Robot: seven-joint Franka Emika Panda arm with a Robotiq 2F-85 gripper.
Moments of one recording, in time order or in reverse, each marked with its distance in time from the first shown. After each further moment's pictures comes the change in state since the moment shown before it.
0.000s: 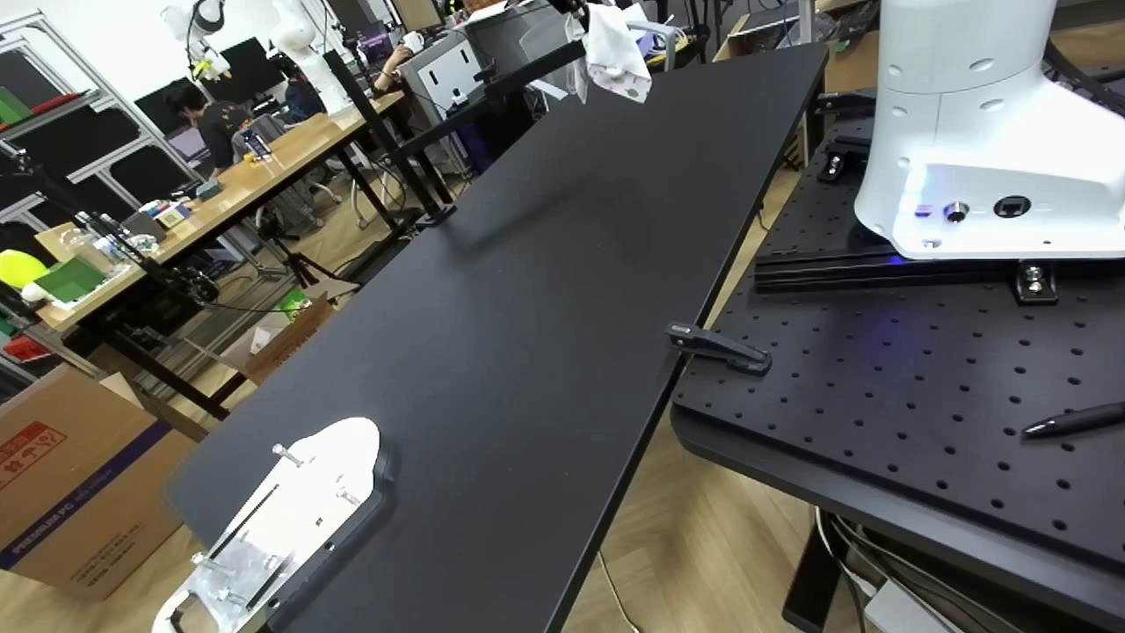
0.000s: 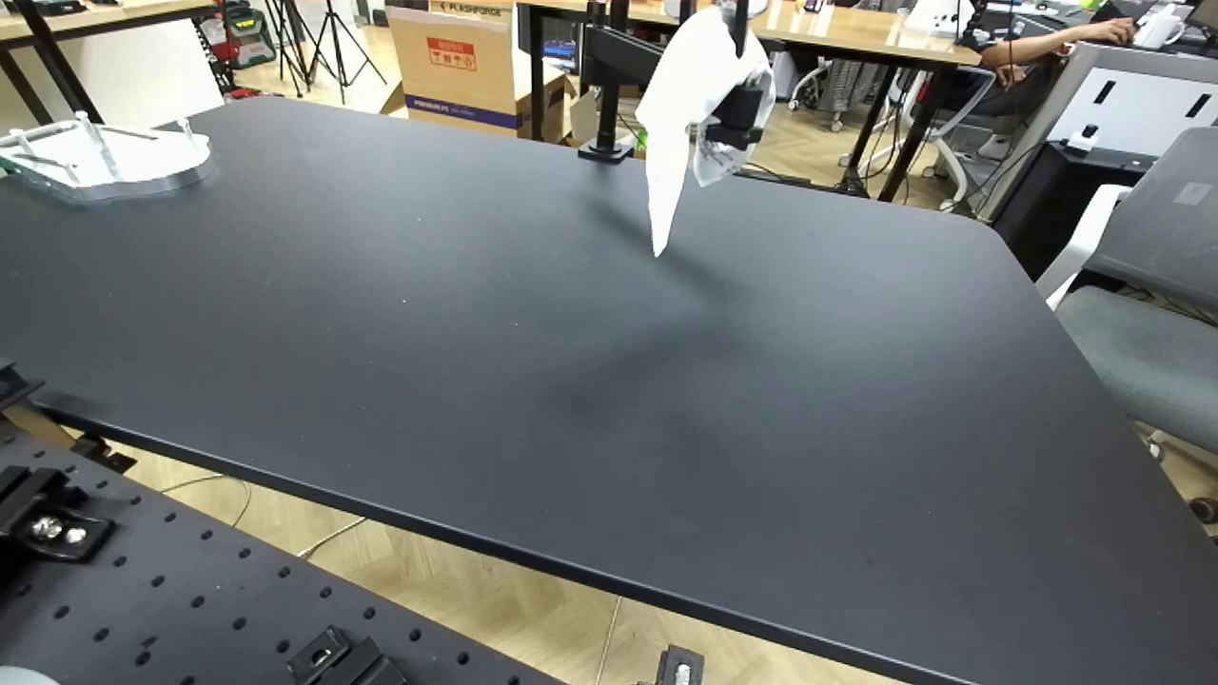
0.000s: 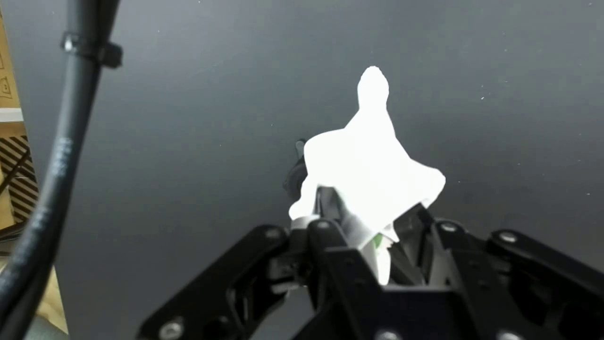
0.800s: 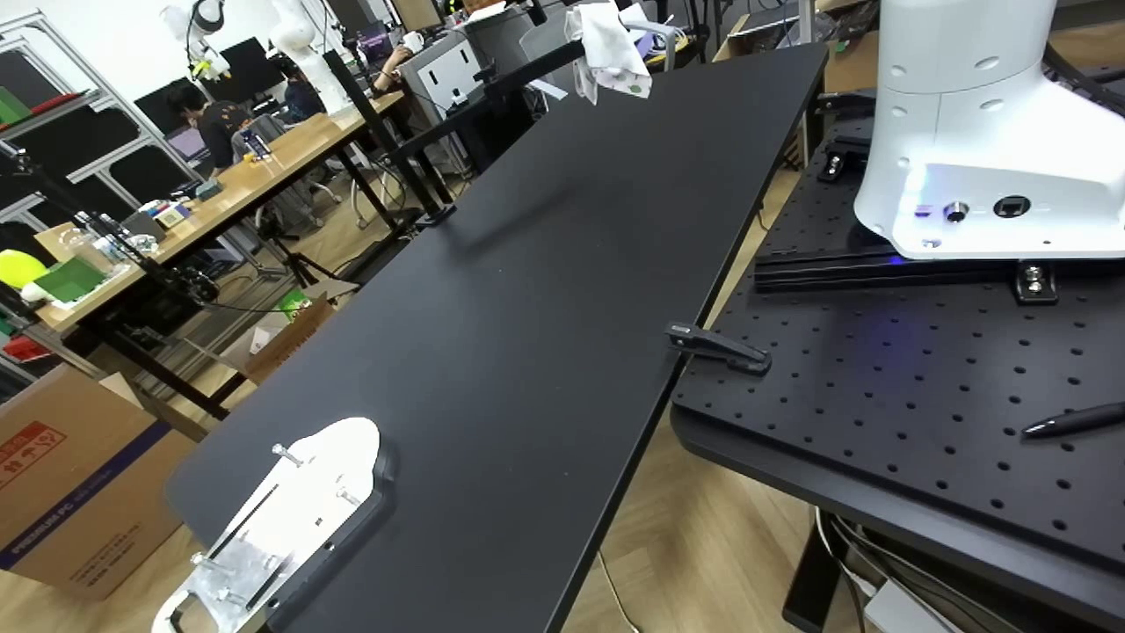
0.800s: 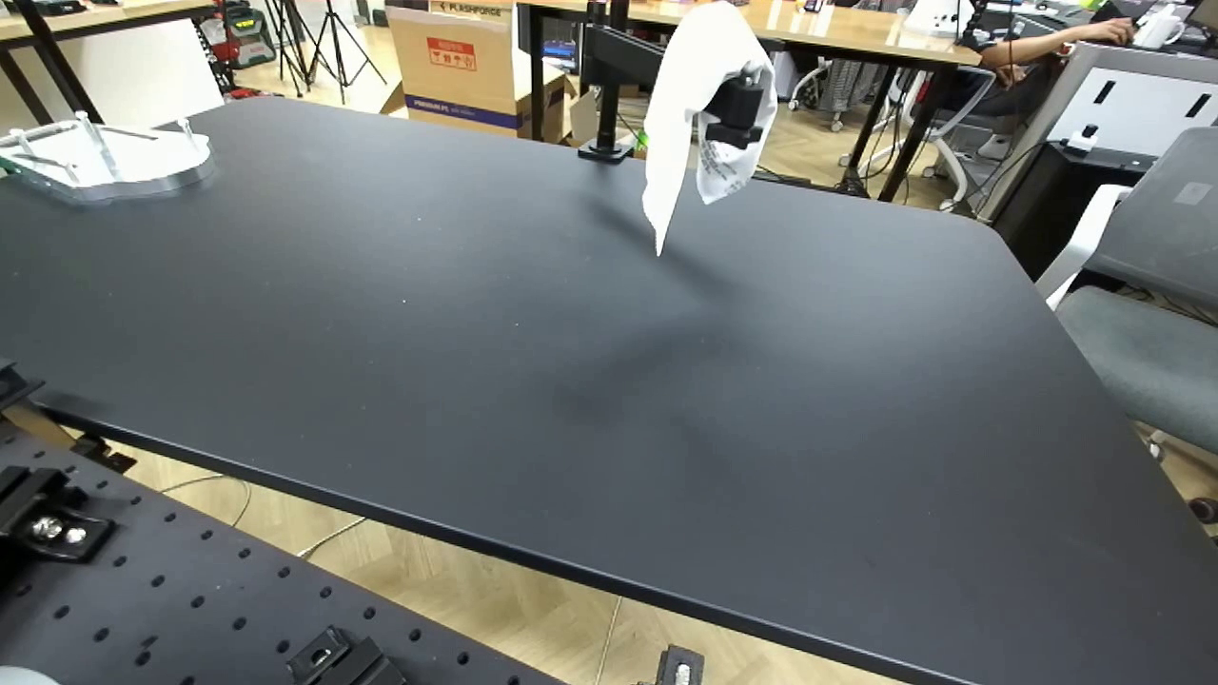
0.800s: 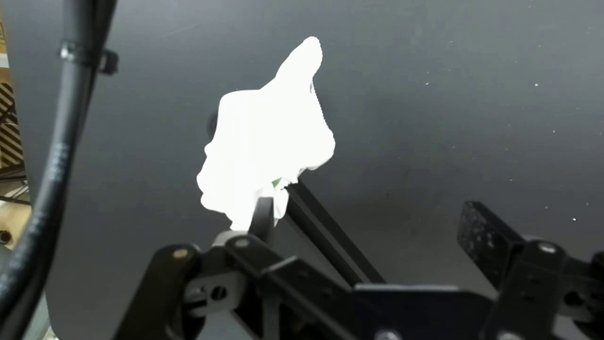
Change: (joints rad) arm 0.065 -0.094 0.065 -0.012 -0.003 -0.042 0.017
